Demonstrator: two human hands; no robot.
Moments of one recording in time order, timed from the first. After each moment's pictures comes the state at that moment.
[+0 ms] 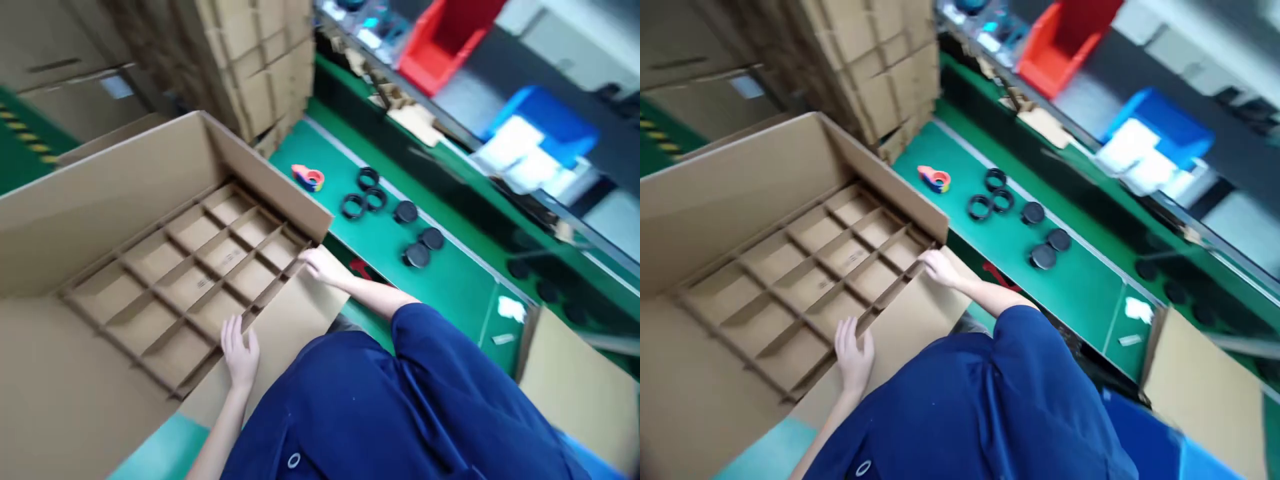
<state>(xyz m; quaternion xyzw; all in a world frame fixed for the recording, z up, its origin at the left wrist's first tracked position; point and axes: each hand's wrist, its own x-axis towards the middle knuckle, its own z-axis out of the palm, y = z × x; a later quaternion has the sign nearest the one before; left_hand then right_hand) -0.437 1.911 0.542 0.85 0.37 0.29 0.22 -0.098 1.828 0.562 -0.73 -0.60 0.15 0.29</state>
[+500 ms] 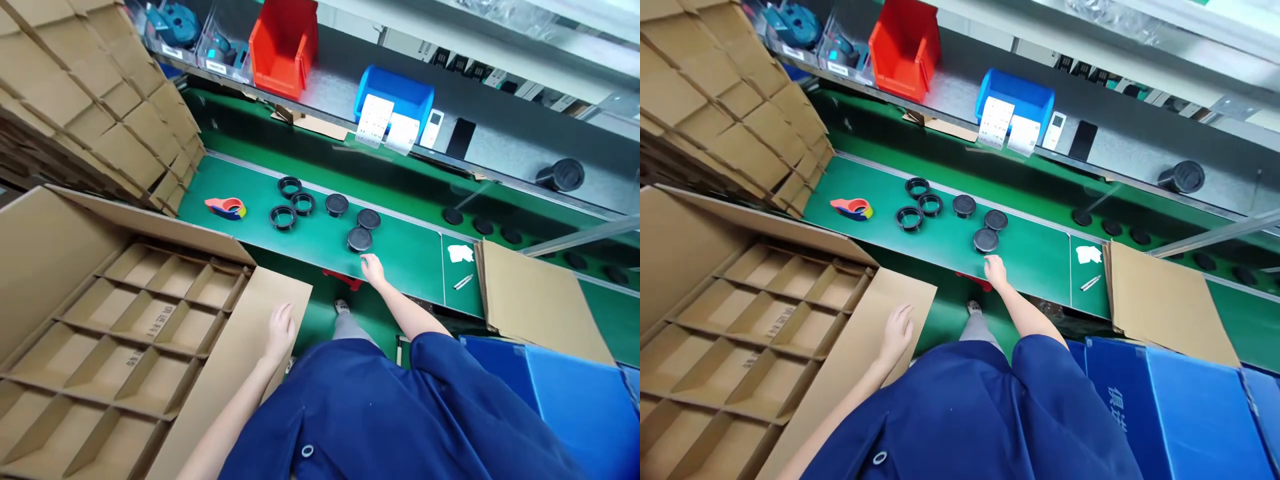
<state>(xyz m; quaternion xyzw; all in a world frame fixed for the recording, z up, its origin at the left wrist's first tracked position) -0.257 1.801 0.550 0.93 0.03 0.14 0.33 -0.010 1.499 0.559 -0.97 -0.13 0.03 0.21</state>
